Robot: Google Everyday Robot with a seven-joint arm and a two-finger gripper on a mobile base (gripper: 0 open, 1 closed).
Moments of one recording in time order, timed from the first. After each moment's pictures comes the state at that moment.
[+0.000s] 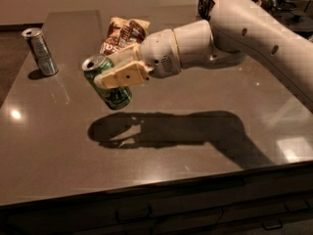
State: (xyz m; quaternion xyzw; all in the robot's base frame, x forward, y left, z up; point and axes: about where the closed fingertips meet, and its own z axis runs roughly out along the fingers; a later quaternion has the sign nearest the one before) arm 0.510 0.084 0.964 -0.55 0.59 0.44 0.40
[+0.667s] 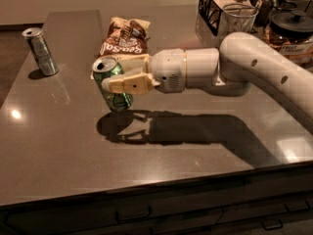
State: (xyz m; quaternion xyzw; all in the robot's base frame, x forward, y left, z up) arm 0.519 0.071 0.947 -0.48 0.57 0.47 0.48
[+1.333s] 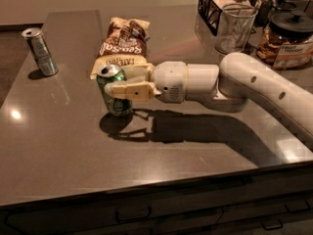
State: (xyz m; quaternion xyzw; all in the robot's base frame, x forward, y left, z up) arm 0.522 0.066 0.929 -0.44 0.56 0.49 0.50
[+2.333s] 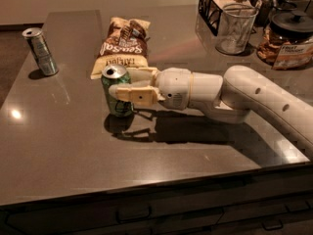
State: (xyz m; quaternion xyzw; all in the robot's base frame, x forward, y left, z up) arm 0.521 0.058 0.924 -0.42 0.55 0.50 0.53
